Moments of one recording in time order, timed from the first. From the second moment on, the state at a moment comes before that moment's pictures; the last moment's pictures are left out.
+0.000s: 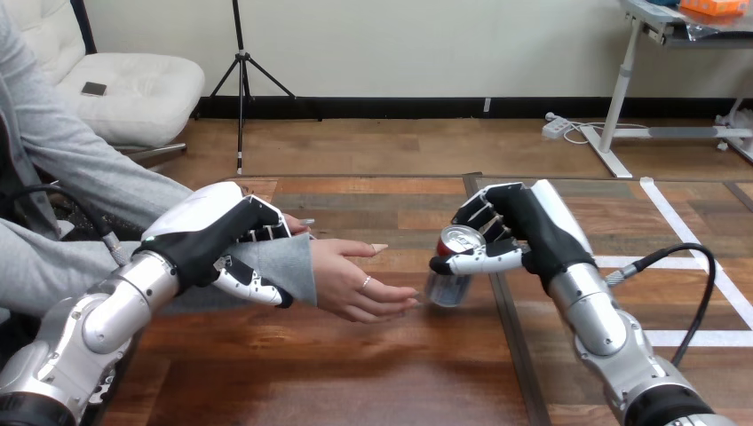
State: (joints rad) left arm -0.50 0.57 -0.24 0.75 0.48 -0.50 -0.17; right arm -0.64 -0.24 0.12 1.14 -0.32 -0.47 -0.10
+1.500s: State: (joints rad) left arm -0.50 0.53 -0.24 0.75 0.48 -0.50 -0.17; right arm -0.64 -0.17 0.12 1.14 -0.32 -0.47 -0.10
